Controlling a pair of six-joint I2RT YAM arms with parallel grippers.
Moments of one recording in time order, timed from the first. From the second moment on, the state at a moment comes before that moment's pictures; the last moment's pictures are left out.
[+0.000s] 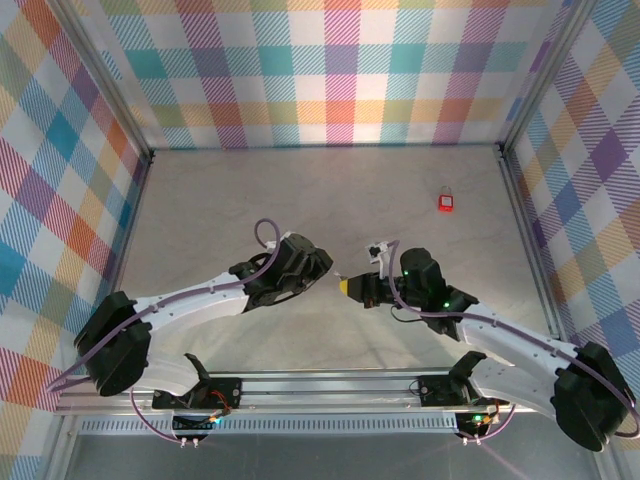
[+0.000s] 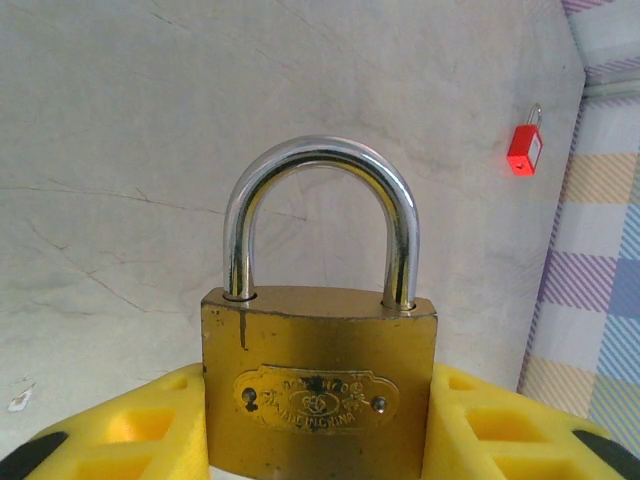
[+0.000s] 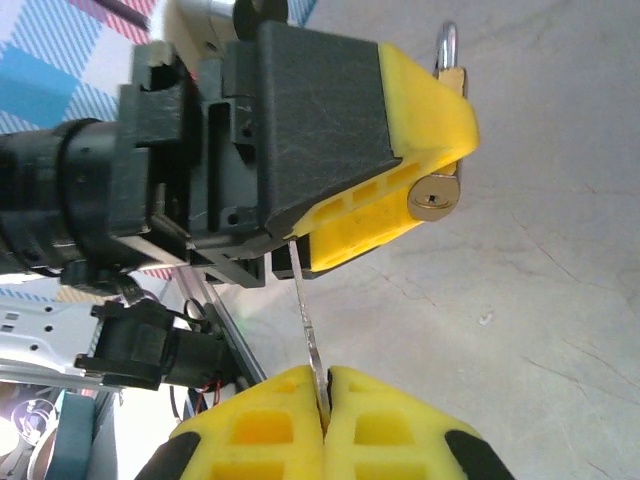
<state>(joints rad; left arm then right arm) -0.86 1.36 0.84 -0.20 -0.12 -1.37 0.72 0.98 0.47 0.13 -0.50 0.71</state>
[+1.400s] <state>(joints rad) -0.90 1.17 0.79 -0.16 -0.15 -1.57 0.84 1.11 0.55 0.17 -0.33 0.67</state>
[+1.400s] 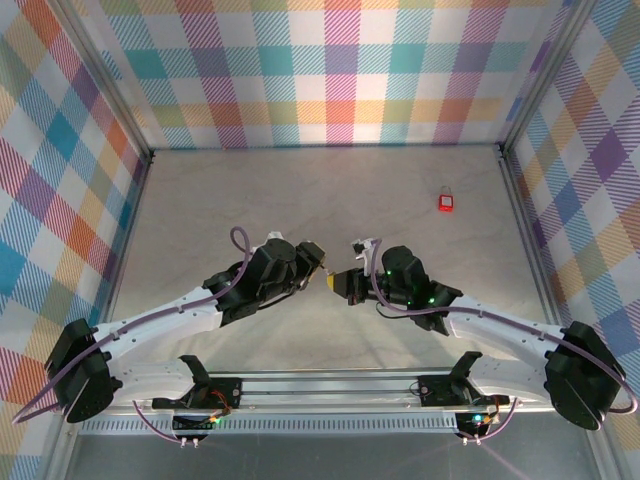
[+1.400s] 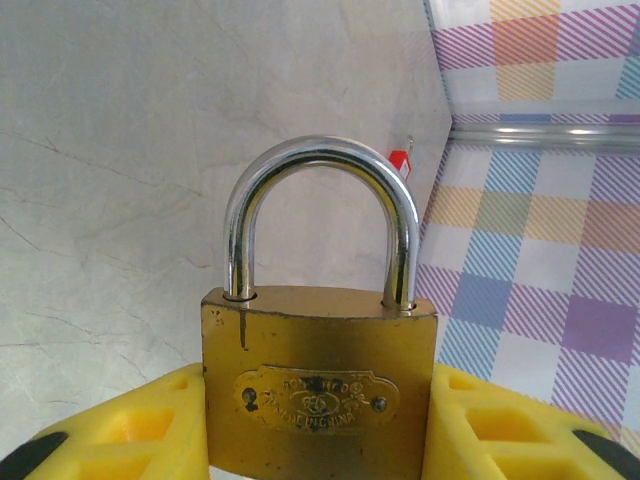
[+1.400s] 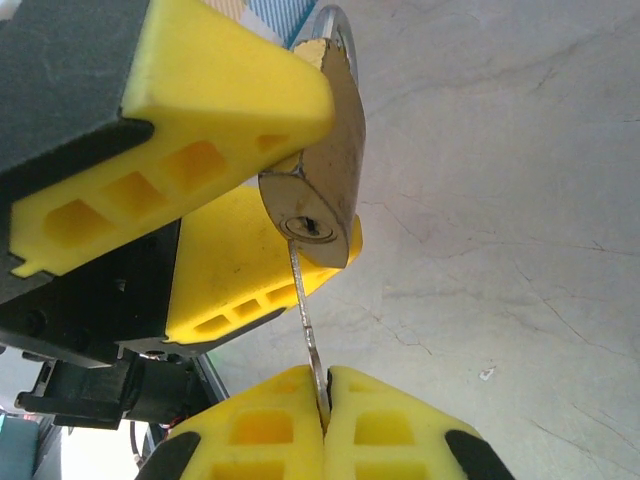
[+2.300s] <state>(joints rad) -0.91 1.20 0.79 -0.14 -0.16 -1.57 0.84 1.14 0.56 0.16 -0.29 0.67</state>
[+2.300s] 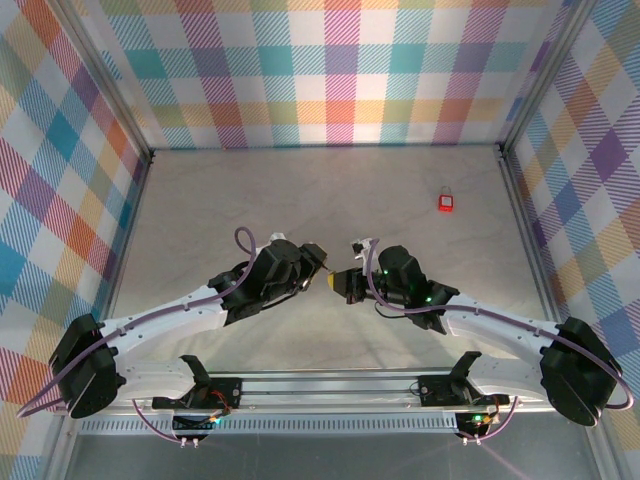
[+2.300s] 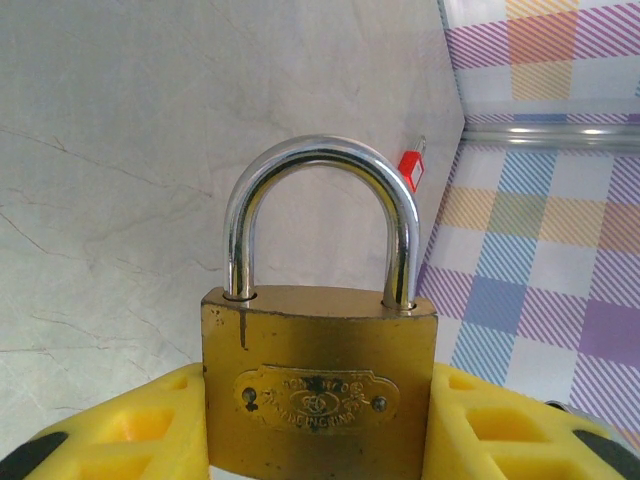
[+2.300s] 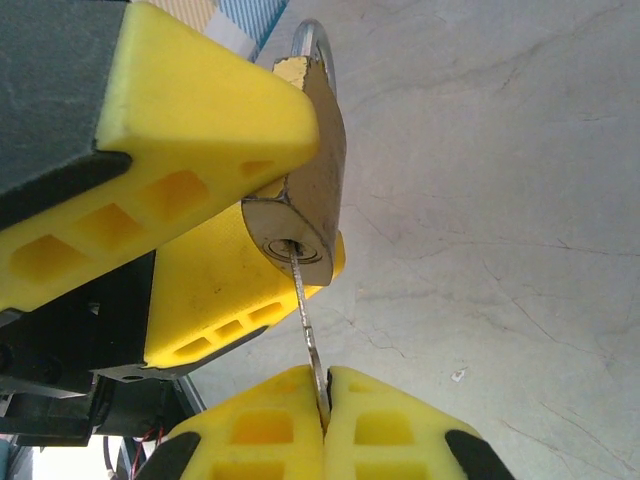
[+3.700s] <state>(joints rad) -1.01 1.32 0.85 -0.16 -0.34 -1.52 0.84 1.15 0.53 0.15 -0.19 0.70</state>
